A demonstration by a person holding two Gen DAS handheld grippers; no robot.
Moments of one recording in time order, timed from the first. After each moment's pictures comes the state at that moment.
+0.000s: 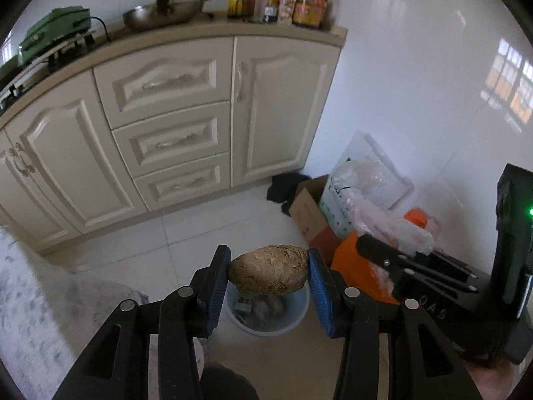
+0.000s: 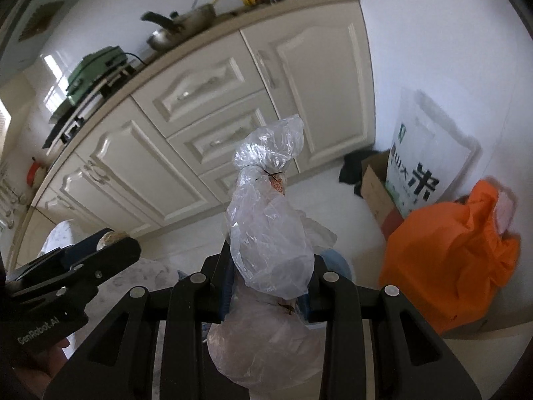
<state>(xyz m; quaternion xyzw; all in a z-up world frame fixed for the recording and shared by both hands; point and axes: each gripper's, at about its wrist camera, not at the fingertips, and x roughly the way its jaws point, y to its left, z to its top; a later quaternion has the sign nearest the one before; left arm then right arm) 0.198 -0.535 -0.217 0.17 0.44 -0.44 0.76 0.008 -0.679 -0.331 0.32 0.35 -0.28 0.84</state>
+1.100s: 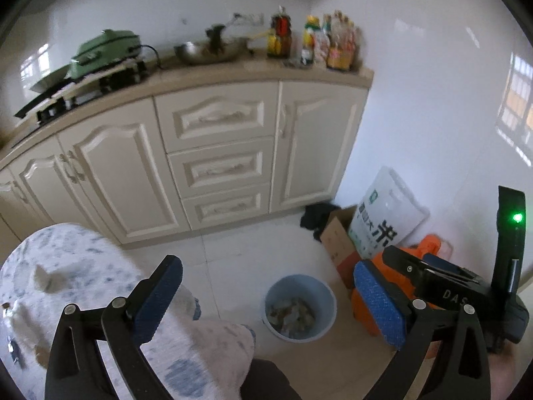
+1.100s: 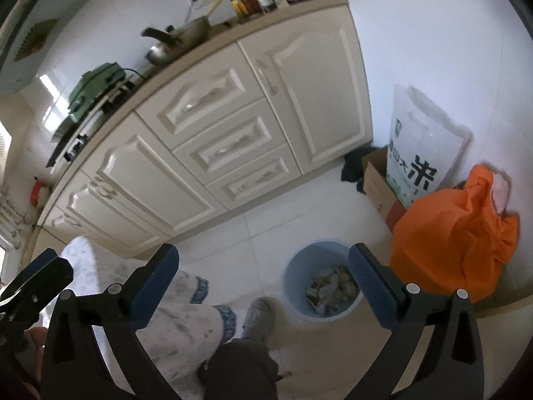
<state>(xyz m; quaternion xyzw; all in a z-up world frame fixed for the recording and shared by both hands) 0.151 -0.390 -0.144 0.13 0.36 -0.40 0.83 0.003 -0.632 -0.277 0.34 0.31 -0.29 0.84</state>
